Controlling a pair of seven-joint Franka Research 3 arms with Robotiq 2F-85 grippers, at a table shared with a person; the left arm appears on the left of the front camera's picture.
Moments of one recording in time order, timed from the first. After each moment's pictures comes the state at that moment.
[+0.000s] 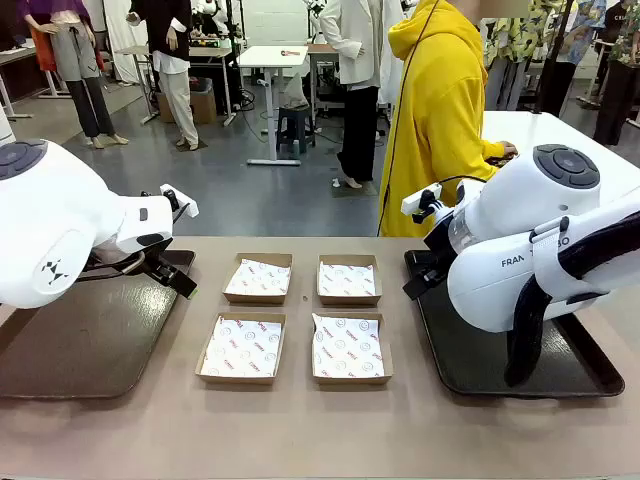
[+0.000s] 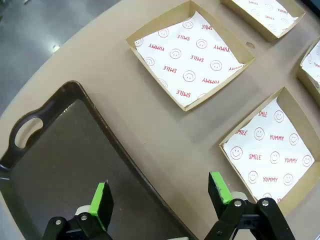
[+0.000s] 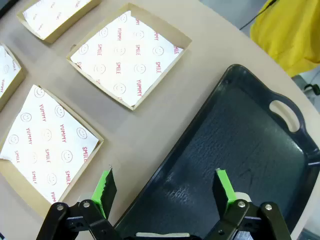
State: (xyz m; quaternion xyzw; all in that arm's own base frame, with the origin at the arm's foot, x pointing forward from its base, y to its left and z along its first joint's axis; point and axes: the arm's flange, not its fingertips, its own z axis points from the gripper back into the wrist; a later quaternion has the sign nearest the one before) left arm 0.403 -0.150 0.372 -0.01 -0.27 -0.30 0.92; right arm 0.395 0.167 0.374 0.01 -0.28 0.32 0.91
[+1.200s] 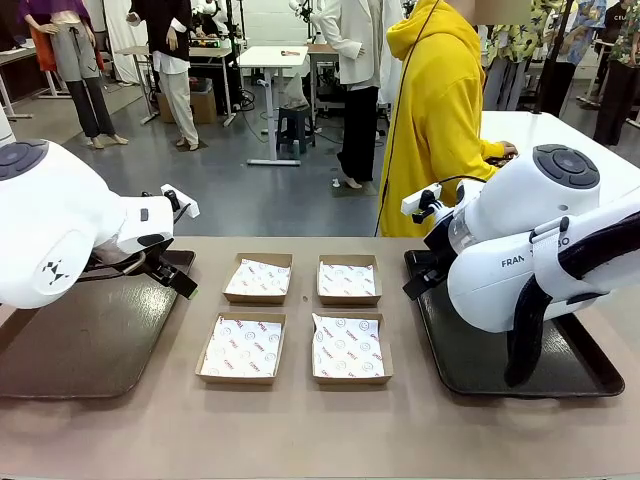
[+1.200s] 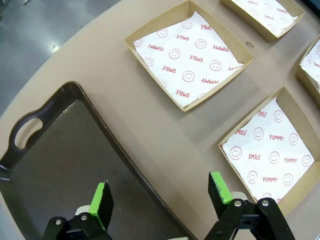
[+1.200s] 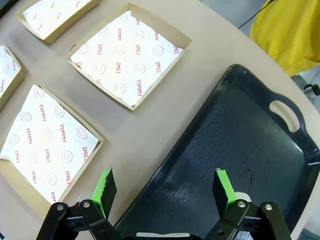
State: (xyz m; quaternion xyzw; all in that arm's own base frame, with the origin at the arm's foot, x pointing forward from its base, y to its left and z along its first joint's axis) left arm 0.403 -0.151 0.372 -0.01 -0.27 -0.30 0.92; right arm 0.395 0.168 0.374 0.01 -0.28 0.32 0.91
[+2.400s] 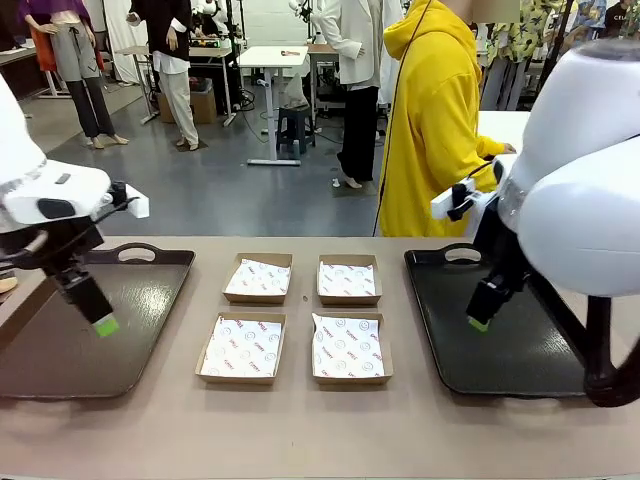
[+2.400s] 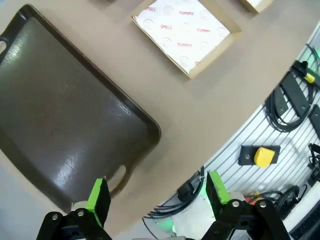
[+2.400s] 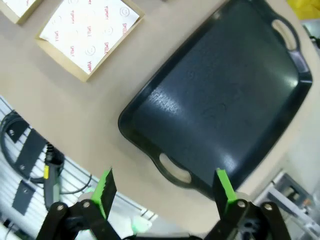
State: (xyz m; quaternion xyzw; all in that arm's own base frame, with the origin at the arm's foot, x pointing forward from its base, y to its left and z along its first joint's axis) left arm 0.287 -0.120 0.476 -0.03 -0.07 -0.37 0.93; right arm 0.286 0.145 0.476 -0.07 -0.11 0.36 0.92
